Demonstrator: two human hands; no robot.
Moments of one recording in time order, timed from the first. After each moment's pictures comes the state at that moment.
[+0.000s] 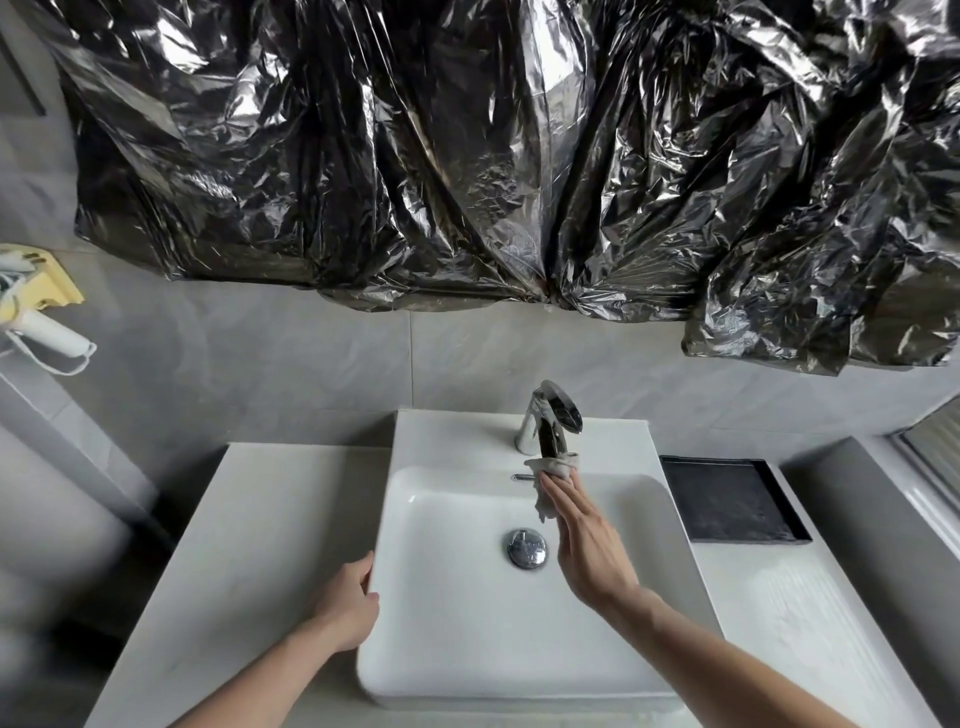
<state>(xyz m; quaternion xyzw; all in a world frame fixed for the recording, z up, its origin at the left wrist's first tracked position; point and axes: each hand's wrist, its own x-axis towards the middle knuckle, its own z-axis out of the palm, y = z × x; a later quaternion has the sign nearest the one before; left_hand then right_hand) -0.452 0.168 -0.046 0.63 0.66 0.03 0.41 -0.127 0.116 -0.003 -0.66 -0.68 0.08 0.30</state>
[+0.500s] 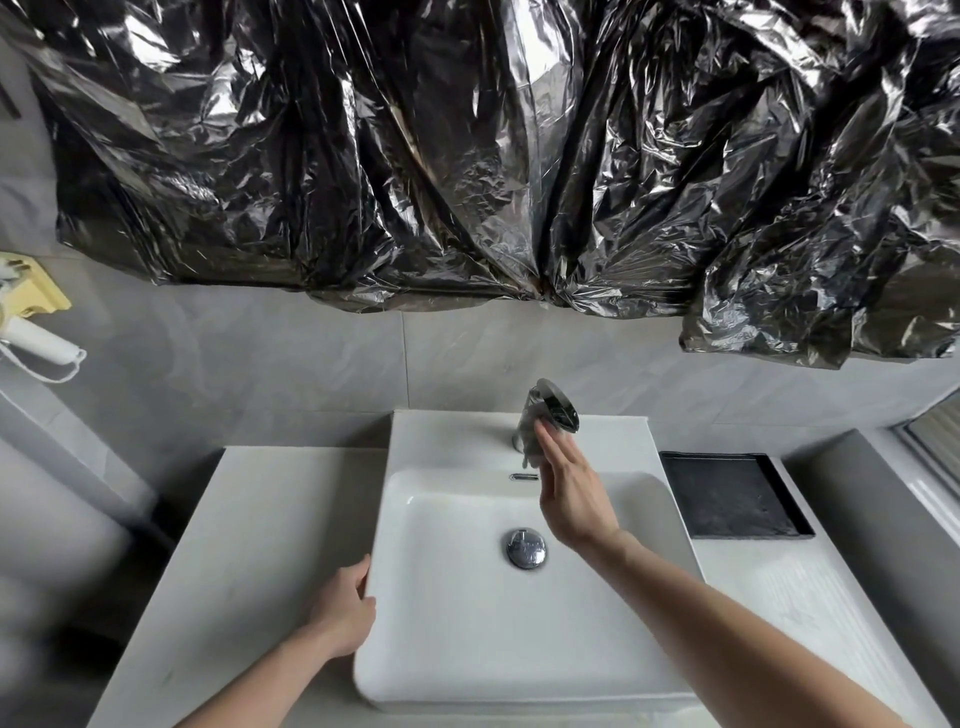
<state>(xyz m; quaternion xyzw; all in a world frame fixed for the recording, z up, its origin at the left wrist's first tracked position) -0.457 0.171 -0.055 0.61 0.67 0.03 0.43 -0.126 0.173 0.017 -0.66 -0.67 0.05 0.33</state>
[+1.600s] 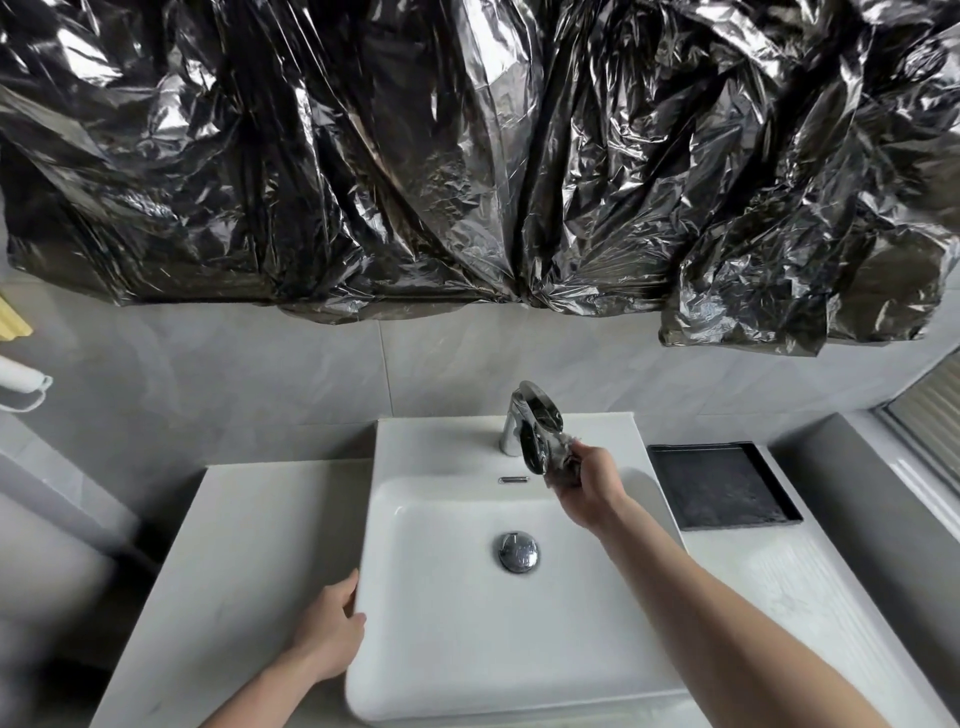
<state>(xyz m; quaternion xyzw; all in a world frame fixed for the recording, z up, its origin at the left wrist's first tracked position) -0.451 0.168 -0.044 0.63 0.66 0.03 0.42 -0.104 0.194 0.045 -0.48 0.01 0.58 0.66</state>
